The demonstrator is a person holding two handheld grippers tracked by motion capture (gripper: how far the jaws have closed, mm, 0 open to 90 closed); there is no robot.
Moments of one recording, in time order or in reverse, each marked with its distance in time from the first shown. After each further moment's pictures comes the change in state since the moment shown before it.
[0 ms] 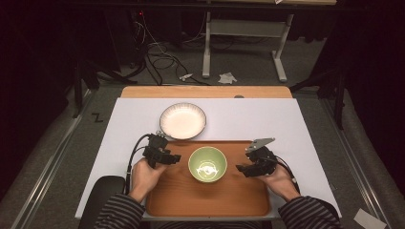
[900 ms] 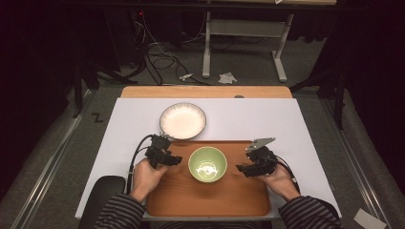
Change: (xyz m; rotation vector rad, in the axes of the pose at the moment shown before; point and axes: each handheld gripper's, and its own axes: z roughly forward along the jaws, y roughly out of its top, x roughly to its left) left arm -0.004 0.000 0.006 0.025 0.014 0.024; right arm -0.001 0.000 0.000 -0.002 0.001 -0.002
